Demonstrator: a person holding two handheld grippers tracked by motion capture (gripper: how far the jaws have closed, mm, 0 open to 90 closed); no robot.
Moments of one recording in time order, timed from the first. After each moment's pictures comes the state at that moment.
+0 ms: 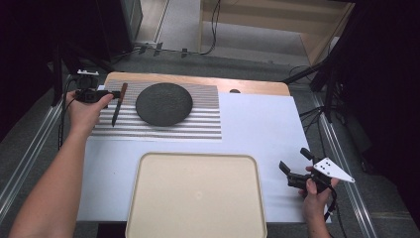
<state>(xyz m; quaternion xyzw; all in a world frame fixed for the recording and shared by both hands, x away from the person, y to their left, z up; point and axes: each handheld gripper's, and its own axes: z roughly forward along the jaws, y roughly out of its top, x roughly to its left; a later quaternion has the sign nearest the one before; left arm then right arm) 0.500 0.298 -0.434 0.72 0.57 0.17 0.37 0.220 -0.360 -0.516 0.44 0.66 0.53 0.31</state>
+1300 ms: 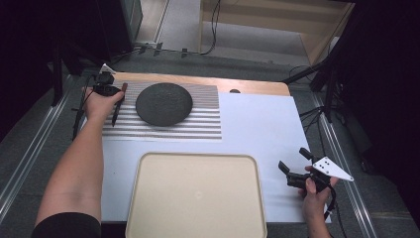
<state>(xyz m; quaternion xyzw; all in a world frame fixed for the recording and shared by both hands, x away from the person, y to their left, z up) 0.566 0.274 -0.470 0.73 0.64 0.13 0.22 0.223 -0.360 -0.516 0.44 0.66 0.53 0.30</state>
